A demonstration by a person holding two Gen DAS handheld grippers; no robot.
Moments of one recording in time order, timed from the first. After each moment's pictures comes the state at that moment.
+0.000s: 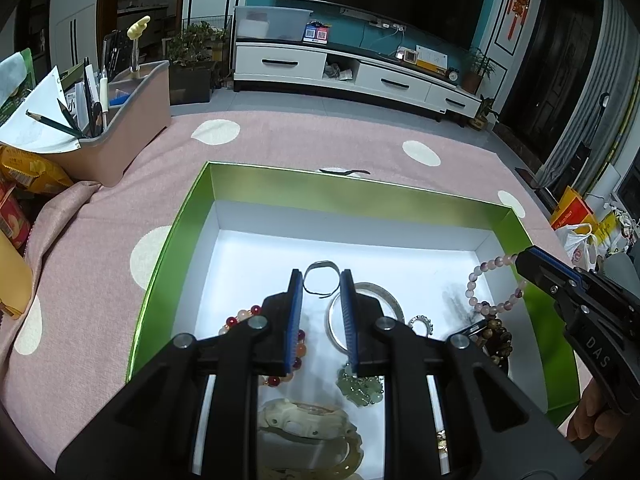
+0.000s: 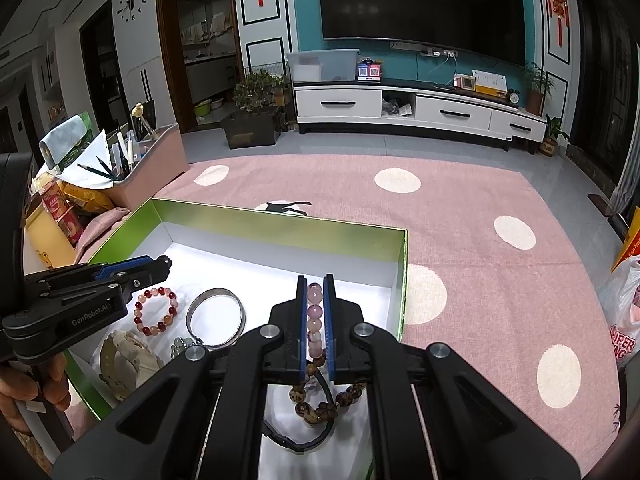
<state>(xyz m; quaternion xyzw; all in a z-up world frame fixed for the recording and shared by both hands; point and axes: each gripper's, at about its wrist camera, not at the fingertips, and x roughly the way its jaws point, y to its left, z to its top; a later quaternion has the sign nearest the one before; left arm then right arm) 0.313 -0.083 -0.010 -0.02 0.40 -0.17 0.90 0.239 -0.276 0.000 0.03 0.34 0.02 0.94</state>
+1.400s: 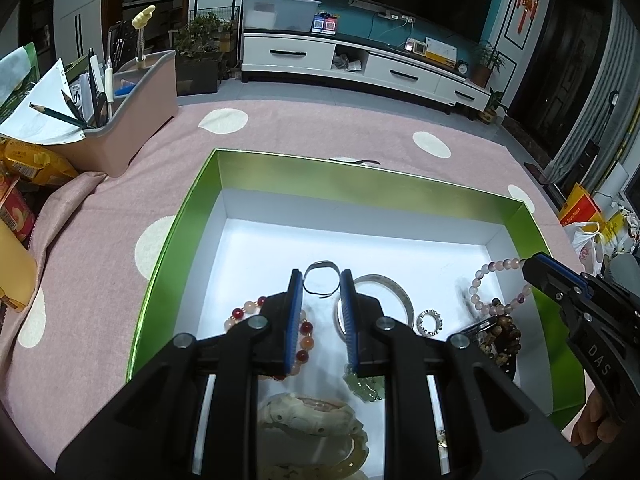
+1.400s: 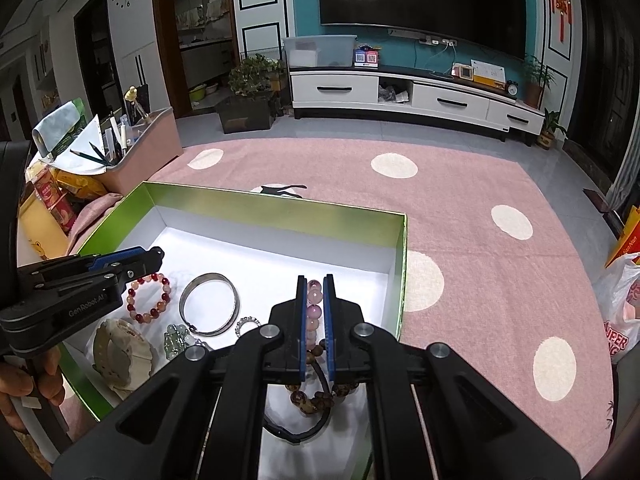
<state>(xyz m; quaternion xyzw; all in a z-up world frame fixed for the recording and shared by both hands) 0.312 -0.084 -0.014 -0.02 0.42 -0.16 0.90 0.241 -0.274 -0.003 0.02 0.36 0.01 0.93</state>
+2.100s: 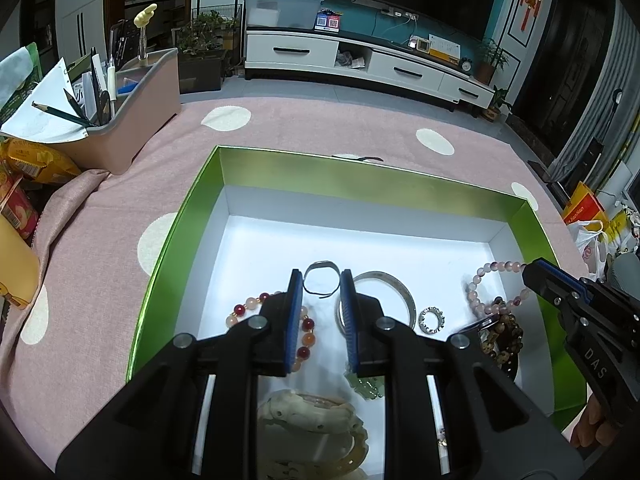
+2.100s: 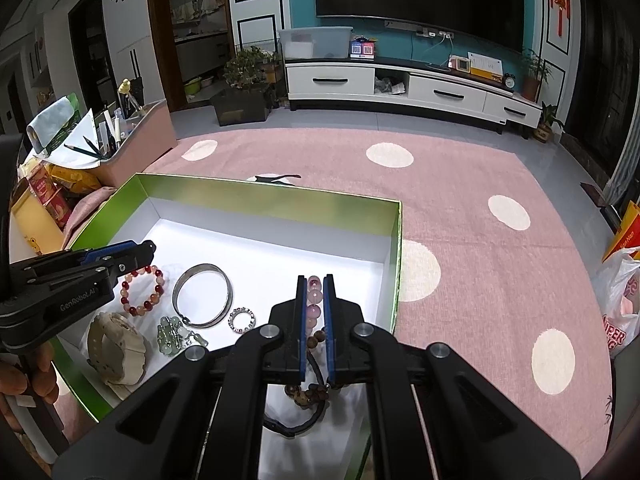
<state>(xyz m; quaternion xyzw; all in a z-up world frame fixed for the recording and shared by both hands) 0.312 -0.086 -0.013 -0.01 0.42 -0.15 0.89 0.242 -0.275 -0.008 0.02 0.38 0.00 0.92</state>
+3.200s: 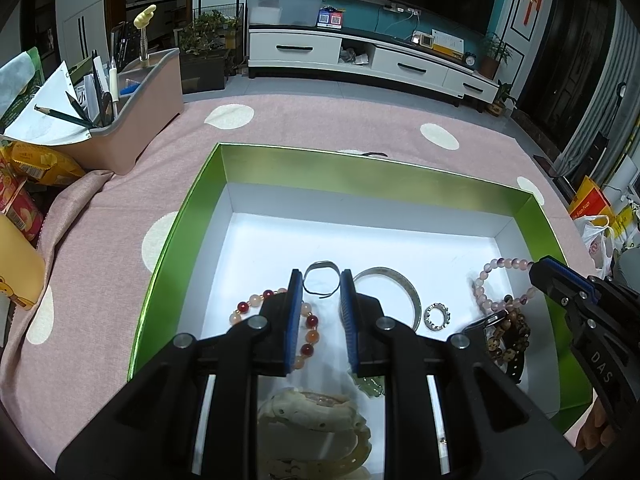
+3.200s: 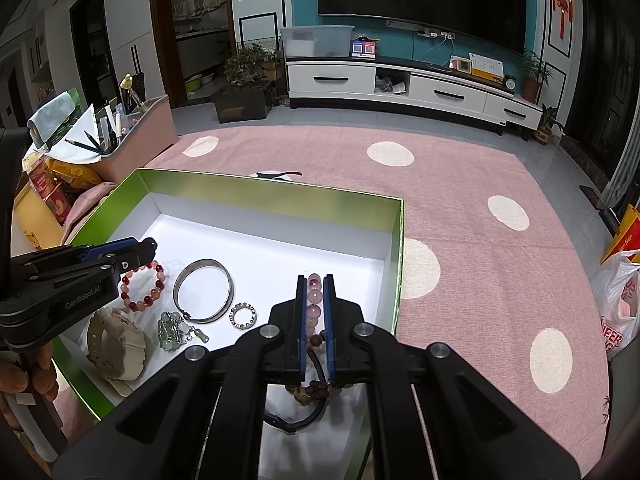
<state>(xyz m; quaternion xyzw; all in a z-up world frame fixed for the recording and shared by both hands) 0.313 -0.084 -0.016 -0.01 0.43 -0.14 0.89 0.240 -0.273 -0.008 0.02 0.38 0.00 0.92</state>
